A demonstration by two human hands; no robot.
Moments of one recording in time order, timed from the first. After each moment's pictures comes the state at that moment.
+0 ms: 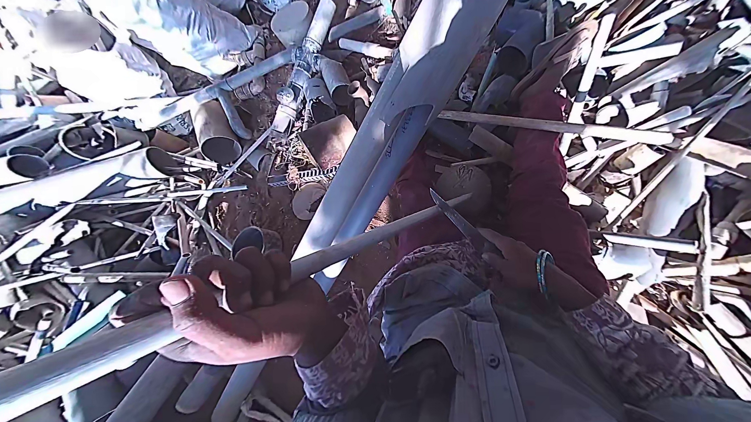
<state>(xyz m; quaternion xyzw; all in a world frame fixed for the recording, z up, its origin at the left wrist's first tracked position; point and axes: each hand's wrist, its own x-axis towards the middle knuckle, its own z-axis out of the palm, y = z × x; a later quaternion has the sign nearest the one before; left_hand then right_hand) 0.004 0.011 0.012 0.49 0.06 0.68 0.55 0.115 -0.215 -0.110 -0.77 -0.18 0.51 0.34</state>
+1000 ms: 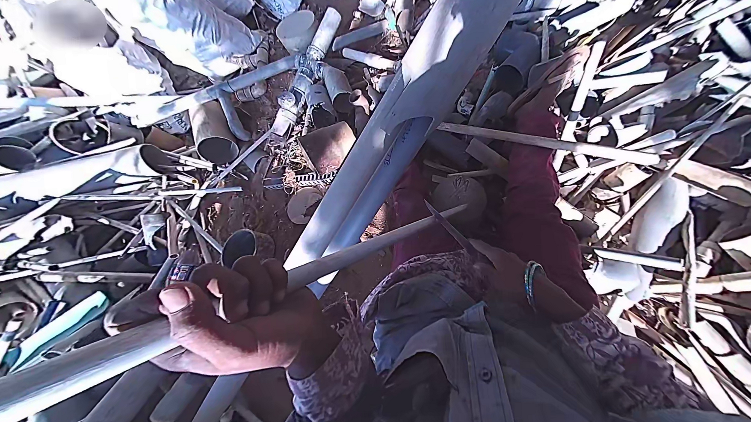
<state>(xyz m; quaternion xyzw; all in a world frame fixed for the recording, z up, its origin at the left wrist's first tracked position) 0.001 0.012 0.010 0.49 0.05 0.68 0.55 0.117 -0.205 -0.096 -0.78 -0.18 0.52 0.29</state>
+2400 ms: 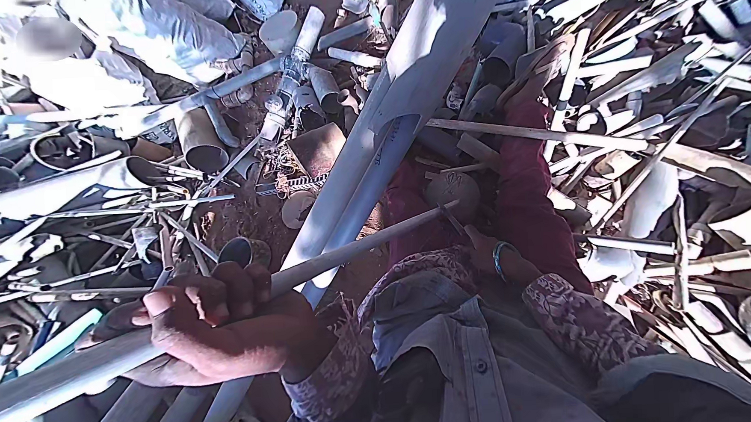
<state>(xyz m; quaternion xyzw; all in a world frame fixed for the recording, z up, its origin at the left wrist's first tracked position) 0.007 0.015 0.010 0.51 0.08 0.69 0.51 0.135 -0.184 -0.140 -0.80 -0.14 0.54 0.22</state>
